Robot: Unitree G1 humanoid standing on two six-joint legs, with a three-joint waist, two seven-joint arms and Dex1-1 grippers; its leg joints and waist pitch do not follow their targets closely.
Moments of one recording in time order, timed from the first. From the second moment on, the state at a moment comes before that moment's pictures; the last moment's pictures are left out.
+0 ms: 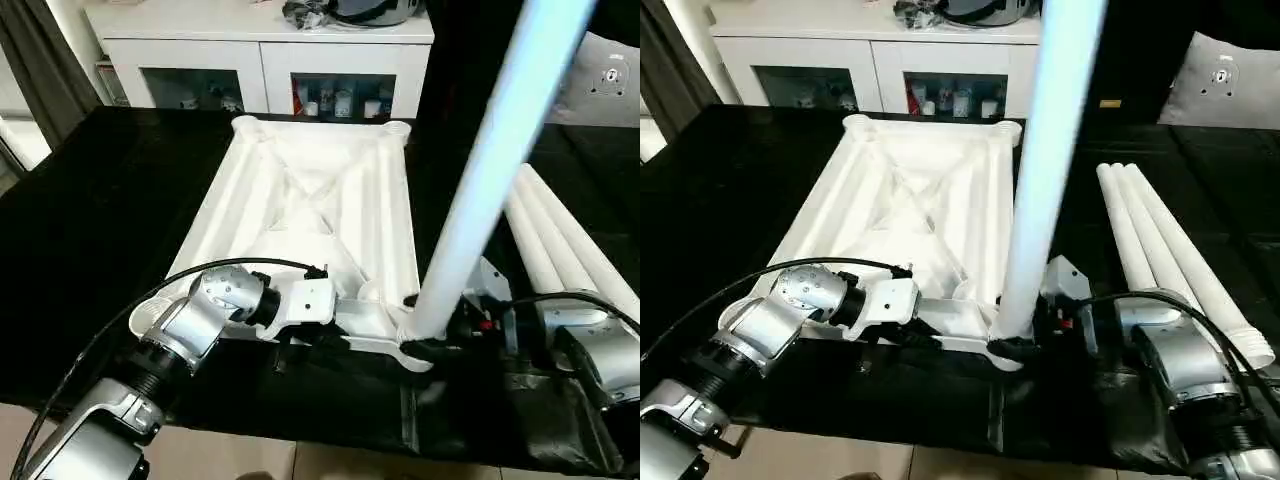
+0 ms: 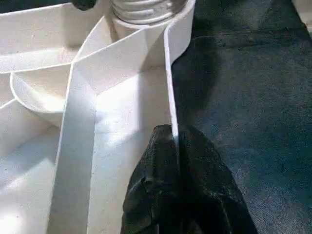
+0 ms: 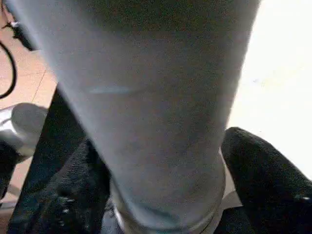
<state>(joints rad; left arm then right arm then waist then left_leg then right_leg) -0.57 0.38 -0.48 0.46 0.07 -0.09 -1.28 -0.30 -0.61 0.15 0.26 0.25 0.15 1.36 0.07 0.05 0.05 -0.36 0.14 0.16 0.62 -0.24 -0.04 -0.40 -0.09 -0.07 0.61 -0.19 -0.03</state>
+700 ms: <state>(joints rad) -0.50 0.28 -0.37 0.39 0.07 0.21 -1.05 -0.33 -0.40 0.07 0.30 0.20 0.27 0.96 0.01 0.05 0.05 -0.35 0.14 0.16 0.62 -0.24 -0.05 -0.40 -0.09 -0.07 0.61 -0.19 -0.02</state>
